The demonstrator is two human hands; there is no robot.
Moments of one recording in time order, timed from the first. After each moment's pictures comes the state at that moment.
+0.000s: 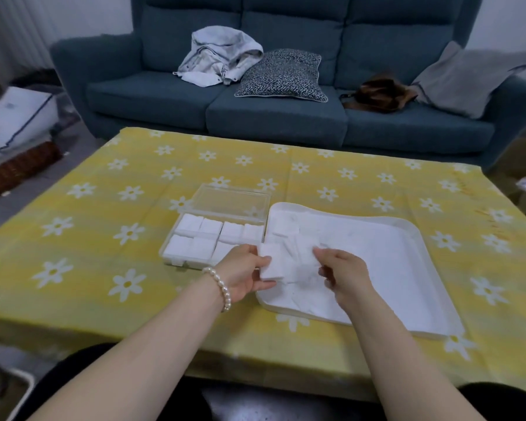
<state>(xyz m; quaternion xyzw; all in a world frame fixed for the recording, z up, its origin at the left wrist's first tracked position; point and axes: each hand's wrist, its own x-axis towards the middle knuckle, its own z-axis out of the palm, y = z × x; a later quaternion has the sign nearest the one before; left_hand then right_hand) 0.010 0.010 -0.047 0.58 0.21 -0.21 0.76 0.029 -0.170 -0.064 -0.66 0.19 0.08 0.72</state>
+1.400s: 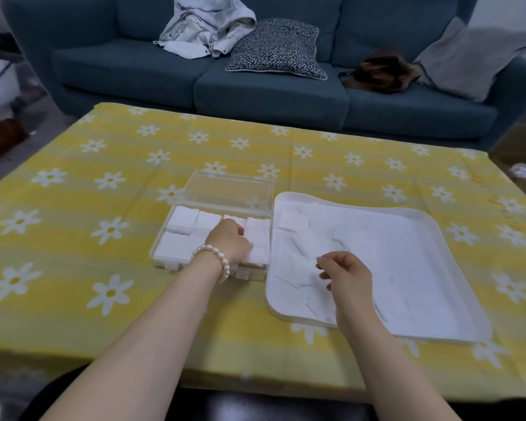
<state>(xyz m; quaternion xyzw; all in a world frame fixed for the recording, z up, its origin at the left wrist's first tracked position) 0.077 0.058 -0.080 0.89 0.15 -0.11 0.41 0.023 -0.131 -0.084 -0.71 0.20 -0.03 0.67</state>
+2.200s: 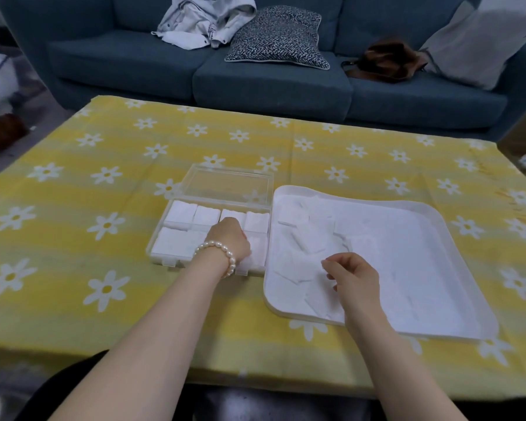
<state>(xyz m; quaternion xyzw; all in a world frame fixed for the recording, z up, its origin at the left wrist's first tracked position) 0.081 0.051 -0.089 0.93 0.15 -0.14 0.30 0.025 -0.148 -0.100 -0.74 0.20 -0.02 0.64</state>
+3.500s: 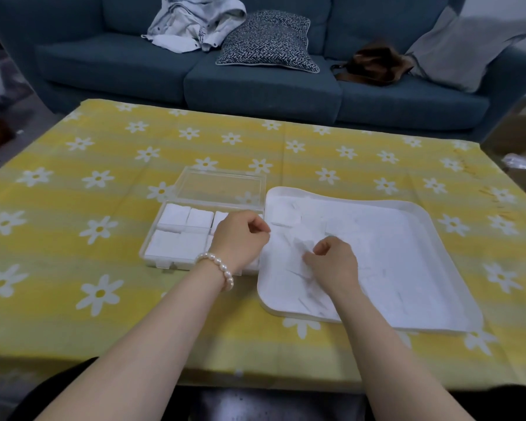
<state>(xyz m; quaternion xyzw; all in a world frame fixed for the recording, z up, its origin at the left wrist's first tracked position) 0.059 0.029 -0.064 0.86 0.07 -0.01 0.50 0.054 -0.136 -0.091 -0.90 0.16 0.02 0.40</state>
